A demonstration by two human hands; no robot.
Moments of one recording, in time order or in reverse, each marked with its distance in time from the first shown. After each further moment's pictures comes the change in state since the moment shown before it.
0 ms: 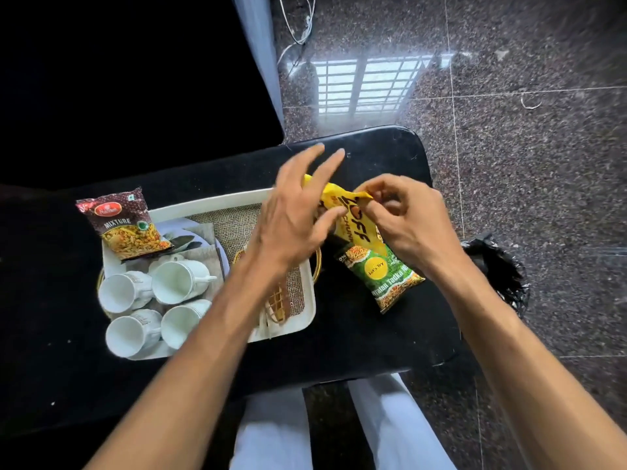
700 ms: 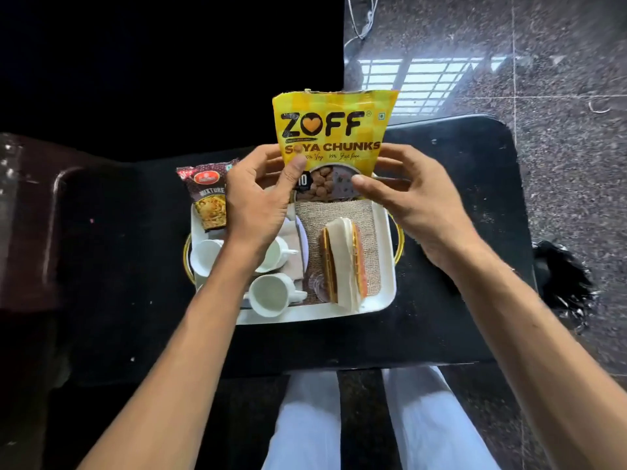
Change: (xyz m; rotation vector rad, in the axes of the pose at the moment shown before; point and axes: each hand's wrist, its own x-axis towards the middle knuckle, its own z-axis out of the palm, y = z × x) left_hand -0.083 -0.105 -0.084 -0.689 0.458 -0.362; right_hand -0.012 -0.076 0.103 0.311 -0.105 0.014
